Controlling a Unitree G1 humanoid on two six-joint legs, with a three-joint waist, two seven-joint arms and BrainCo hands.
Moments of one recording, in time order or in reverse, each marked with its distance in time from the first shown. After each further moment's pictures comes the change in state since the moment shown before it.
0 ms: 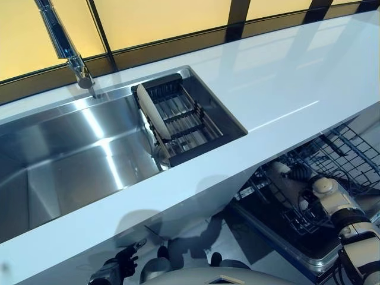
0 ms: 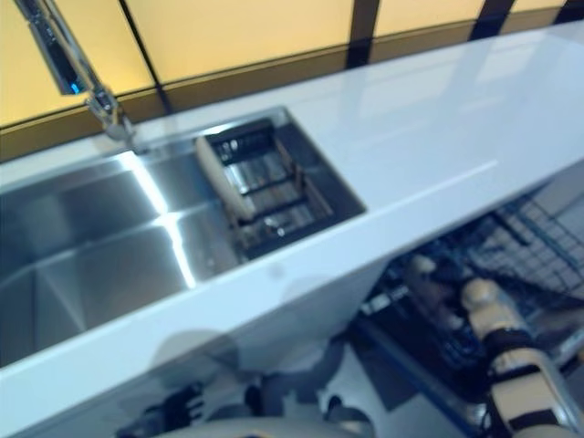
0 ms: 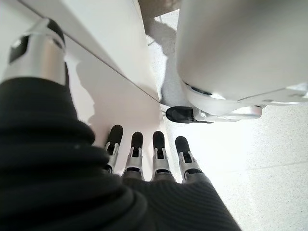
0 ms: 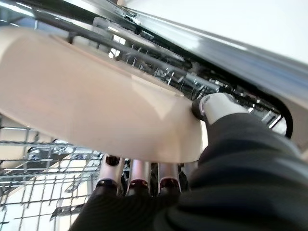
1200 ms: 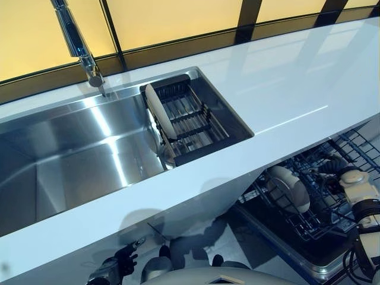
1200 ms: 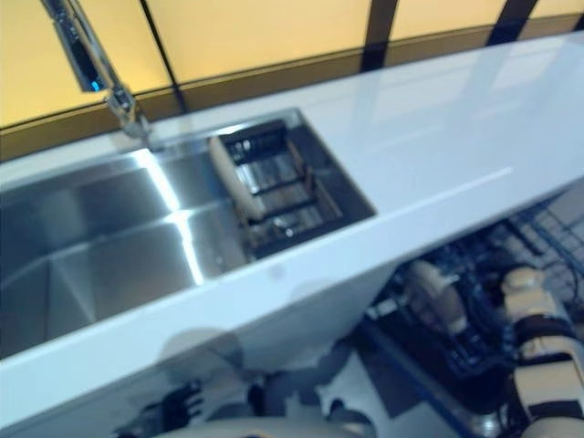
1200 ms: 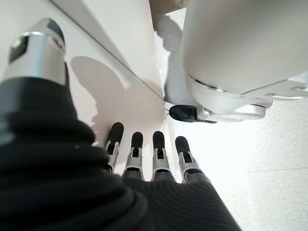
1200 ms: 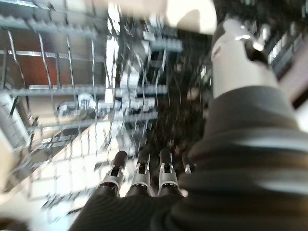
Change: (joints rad) left arm 0.000 0.013 0.006 -0.002 -0.011 0.000 -0.007; right arm -0.036 -0.141 -0.176 0.047 0.141 0.122 -0.071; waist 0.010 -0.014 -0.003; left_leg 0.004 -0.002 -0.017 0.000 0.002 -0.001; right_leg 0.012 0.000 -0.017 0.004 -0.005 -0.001
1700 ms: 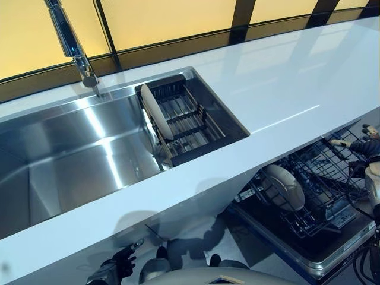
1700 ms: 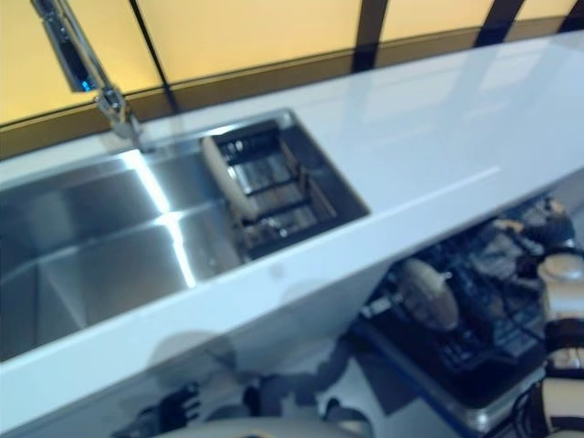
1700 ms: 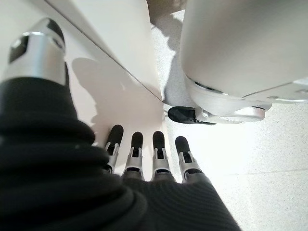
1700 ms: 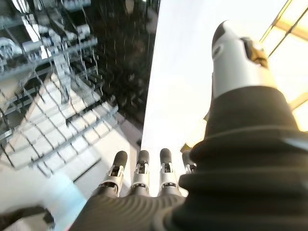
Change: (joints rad) left arm 0.012 -0.005 0.020 0.002 0.000 -0.002 0.010; right arm 0.085 -0.075 -0.198 -0.241 0.234 0.002 -0.233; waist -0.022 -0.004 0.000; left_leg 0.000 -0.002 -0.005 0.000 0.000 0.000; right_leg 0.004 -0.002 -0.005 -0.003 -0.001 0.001
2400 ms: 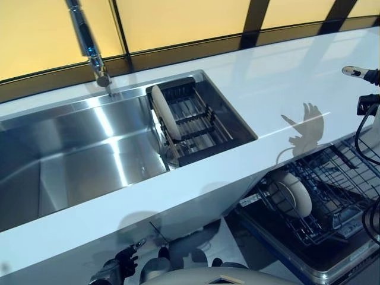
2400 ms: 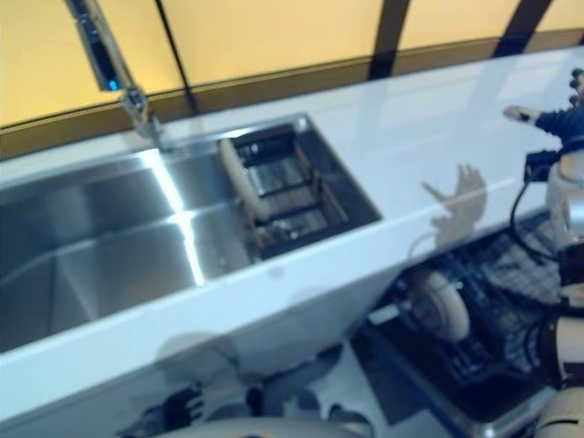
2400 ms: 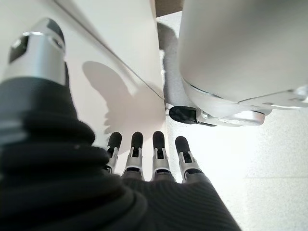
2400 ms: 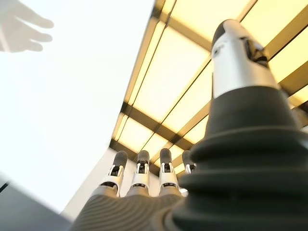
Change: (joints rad) left arm -0.006 -0.017 -0.004 0.000 0.001 -0.002 0.012; right arm -0.434 -0.062 0.205 -0.148 0.139 0.133 -0.072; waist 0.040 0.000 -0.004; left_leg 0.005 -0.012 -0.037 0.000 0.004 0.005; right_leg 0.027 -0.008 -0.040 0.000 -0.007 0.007
